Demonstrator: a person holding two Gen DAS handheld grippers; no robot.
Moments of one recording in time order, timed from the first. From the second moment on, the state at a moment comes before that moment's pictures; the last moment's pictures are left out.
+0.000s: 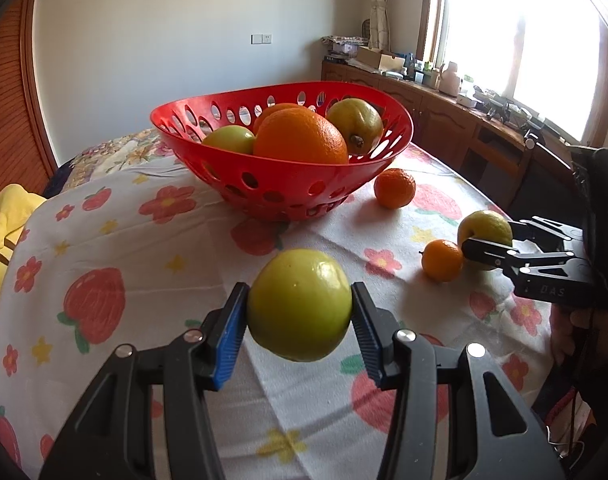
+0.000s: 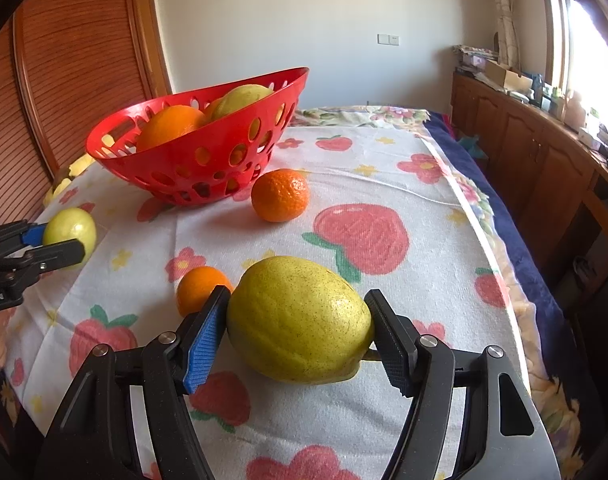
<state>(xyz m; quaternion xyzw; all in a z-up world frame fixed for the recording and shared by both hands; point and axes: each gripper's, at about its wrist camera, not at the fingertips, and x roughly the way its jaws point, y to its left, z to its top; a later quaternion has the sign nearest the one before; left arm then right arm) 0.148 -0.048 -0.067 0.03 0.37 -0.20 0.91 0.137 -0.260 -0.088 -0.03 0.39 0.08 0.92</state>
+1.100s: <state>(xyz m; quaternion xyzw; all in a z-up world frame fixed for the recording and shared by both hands) 0.171 -0.042 0.019 0.02 0.28 -0.20 0.94 0.146 -0.266 -0.037 -0.05 0.35 0.10 0.93</state>
